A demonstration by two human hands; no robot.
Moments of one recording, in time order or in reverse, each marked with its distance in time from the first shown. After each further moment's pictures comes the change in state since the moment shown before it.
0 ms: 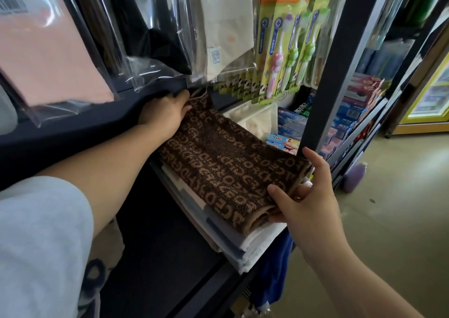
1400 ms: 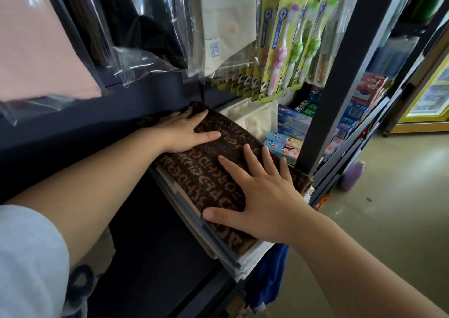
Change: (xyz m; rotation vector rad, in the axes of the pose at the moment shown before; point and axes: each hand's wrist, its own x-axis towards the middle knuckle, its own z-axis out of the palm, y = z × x) left_hand -0.012 0.032 -0.002 -0.213 -0.742 -0.106; right_hand 0.039 -0.019 0.037 -1.163 -0.606 -0.339
